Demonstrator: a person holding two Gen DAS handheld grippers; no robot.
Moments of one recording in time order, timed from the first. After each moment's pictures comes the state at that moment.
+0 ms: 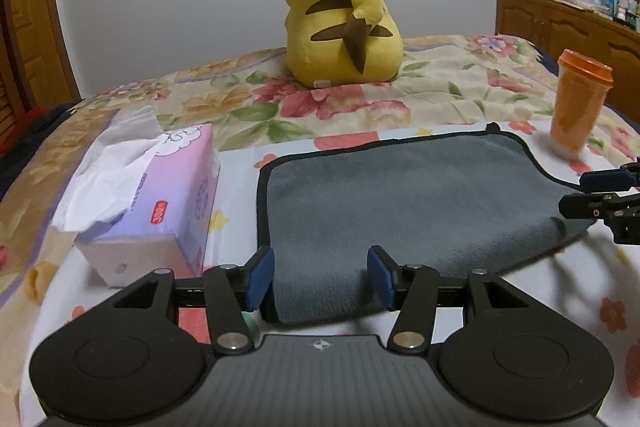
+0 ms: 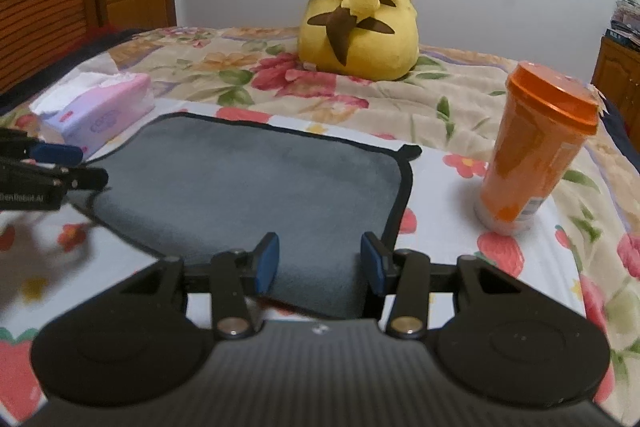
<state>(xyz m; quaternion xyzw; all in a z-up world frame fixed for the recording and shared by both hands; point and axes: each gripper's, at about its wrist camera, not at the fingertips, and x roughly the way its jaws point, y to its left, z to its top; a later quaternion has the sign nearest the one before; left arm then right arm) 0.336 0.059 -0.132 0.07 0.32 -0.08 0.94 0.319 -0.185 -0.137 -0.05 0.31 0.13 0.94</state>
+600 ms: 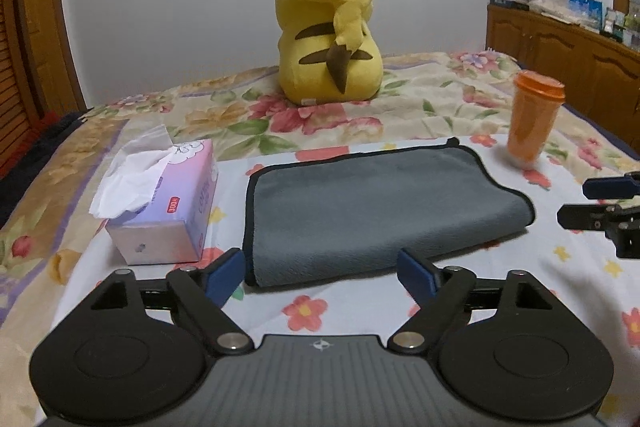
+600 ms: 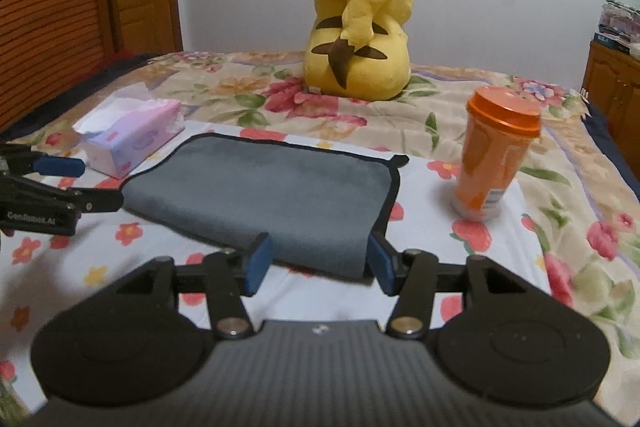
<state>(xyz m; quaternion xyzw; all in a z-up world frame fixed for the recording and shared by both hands) 0.272 0.040 -0.095 0.06 0.30 -0.08 0.95 0.253 -0.198 -0.102 -0.04 0.29 0.13 0.95</state>
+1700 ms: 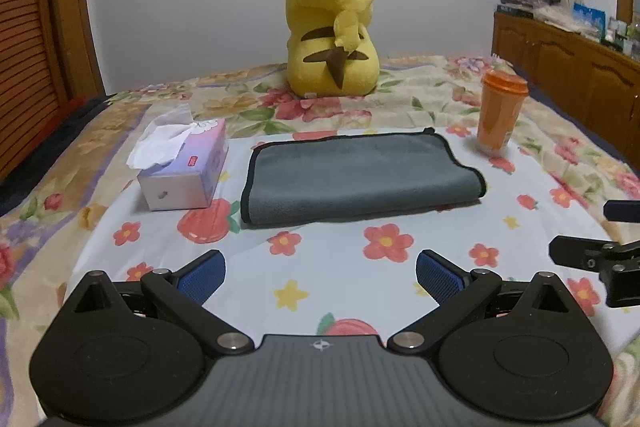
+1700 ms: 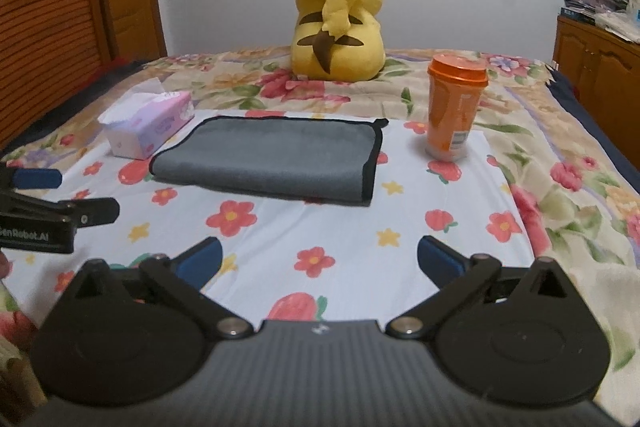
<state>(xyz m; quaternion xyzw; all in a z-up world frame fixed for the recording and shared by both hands) 0.179 0.023 -0.079 0.05 0.30 -0.06 0.95 0.169 -0.201 -0.097 0.00 0.30 0.09 0.95</state>
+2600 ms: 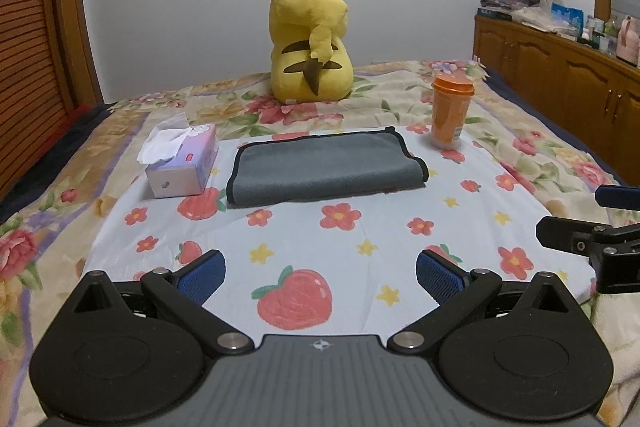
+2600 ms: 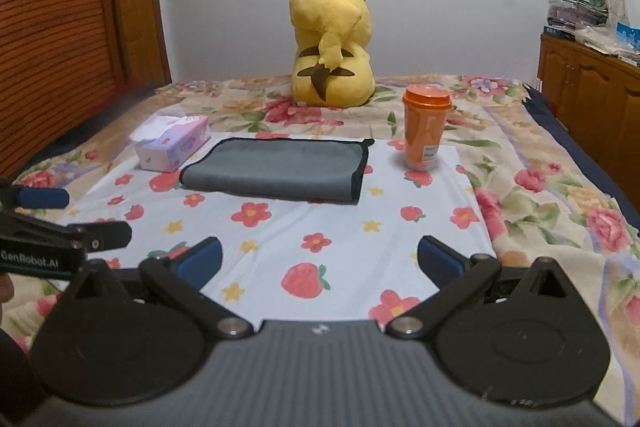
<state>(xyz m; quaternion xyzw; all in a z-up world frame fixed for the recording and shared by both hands) 0.092 -0.006 -0.051 0.05 0.30 -0.06 0.95 0.088 -0.221 -0.066 0.01 0.26 0.09 0.96</state>
